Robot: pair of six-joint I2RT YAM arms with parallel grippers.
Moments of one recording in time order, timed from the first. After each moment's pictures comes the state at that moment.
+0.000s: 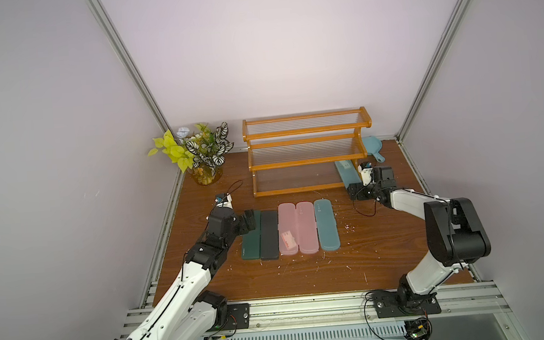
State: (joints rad) left arm -0.36 0.85 0.55 -0.27 -0.16 -0.44; right arm 0.08 1.67 0.87 0.00 -0.13 0.05
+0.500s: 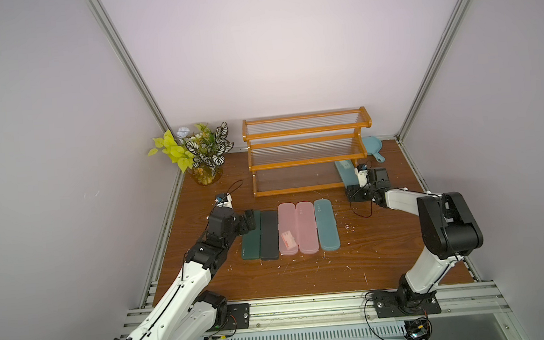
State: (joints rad) left arm -0.36 0.85 0.55 -0.27 -0.16 -0.45; right arm 0.12 1.74 0.90 0.02 -0.08 0.05
